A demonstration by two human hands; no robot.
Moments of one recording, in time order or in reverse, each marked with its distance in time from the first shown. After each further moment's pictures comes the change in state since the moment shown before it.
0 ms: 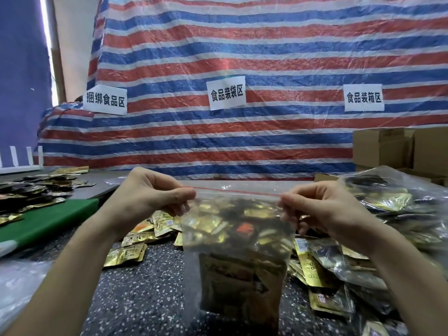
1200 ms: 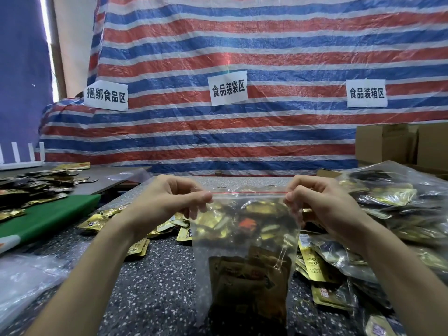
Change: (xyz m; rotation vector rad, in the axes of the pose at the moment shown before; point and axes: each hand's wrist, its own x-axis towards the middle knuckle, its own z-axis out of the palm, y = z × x) left_hand 0.003 -0.010 0.019 -0.013 -0.121 -0.065; right_hand 0.008 0.010 0.011 -0.082 0.139 -0.034
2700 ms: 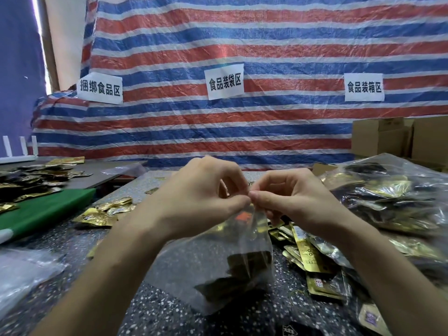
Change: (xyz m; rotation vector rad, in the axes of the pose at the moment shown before) left_hand -0.010 0.058 0.057 0.636 0.029 0.256; right_hand -0.006 -0.012 0.032 0.001 -0.219 -0.158
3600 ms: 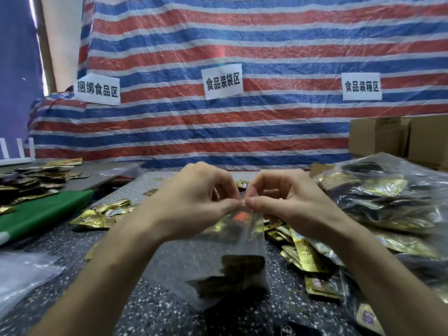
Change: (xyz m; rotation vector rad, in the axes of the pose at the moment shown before) left_hand 0.000 -0.014 0.002 -0.061 -0.045 -0.056; right_hand -0.001 -0.003 0.004 -0.175 0.029 -0.061
